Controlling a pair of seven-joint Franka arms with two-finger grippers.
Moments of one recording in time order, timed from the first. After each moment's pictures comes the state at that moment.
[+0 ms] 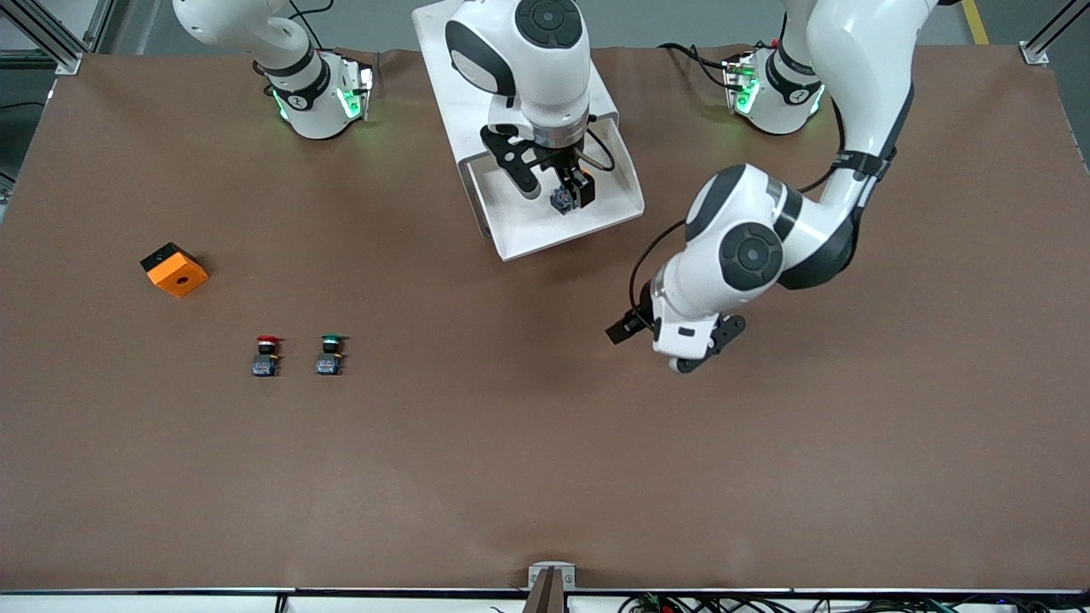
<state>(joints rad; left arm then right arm) -0.28 0.48 -0.31 -1.62 -0.13 2.07 -1.11 0.90 0.36 0.05 -1.57 0.05 1.94 1.87</state>
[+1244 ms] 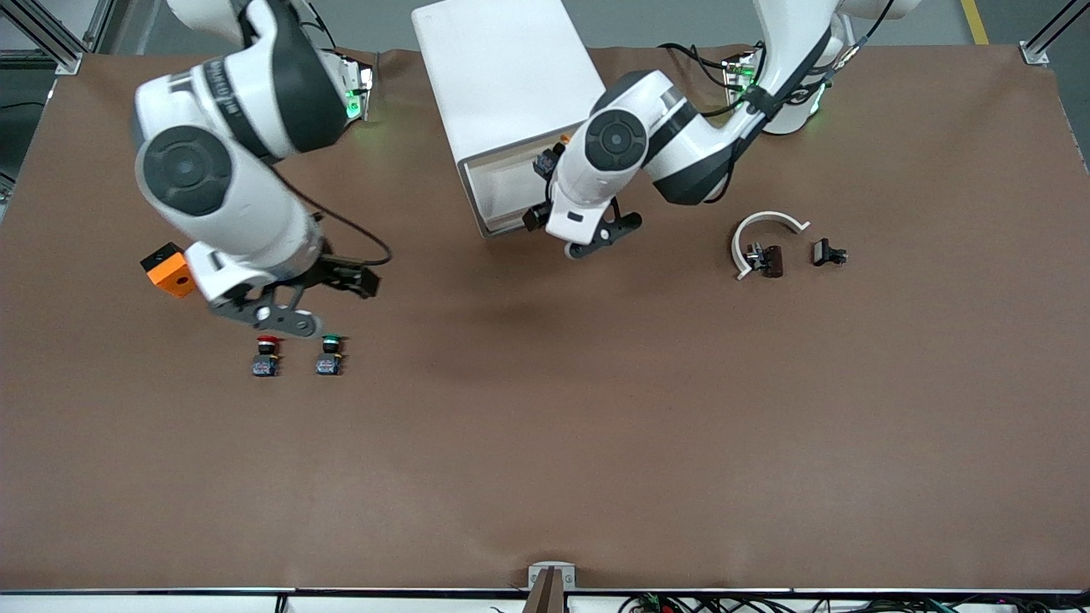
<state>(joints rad) -0.29 0.40 -0.62 -1.80 -0.12 2.08 -1.30 0.33 0.31 0.02 -1.43 -0.03 1.60 0.51</state>
